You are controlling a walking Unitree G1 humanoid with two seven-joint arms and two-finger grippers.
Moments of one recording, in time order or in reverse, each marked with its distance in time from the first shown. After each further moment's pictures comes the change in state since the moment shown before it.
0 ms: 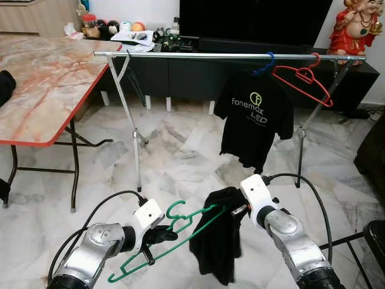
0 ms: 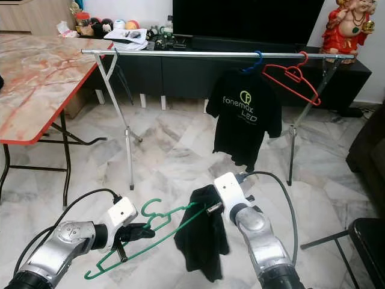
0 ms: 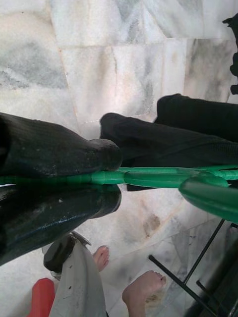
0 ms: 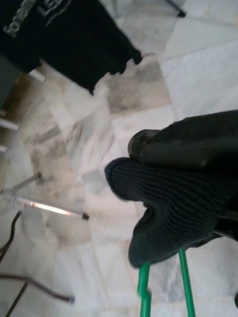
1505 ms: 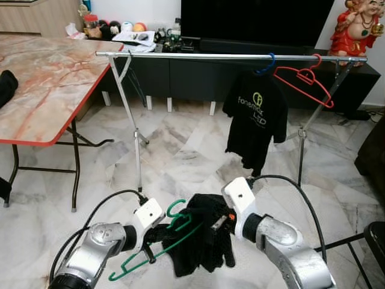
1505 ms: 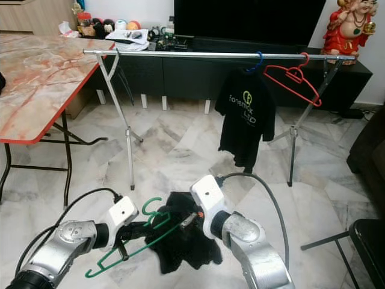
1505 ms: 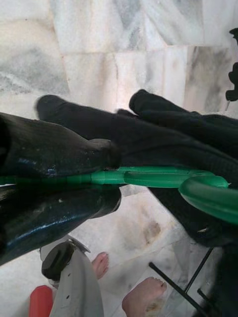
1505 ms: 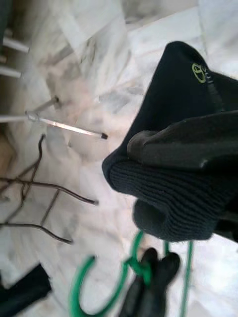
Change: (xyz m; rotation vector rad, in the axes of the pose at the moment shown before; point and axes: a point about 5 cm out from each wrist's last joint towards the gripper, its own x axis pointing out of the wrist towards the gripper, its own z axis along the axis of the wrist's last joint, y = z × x) left arm 0.003 0.001 -0.001 0.006 0.002 0.027; right arm -0.036 0.046 0.029 0.194 -0.089 0.335
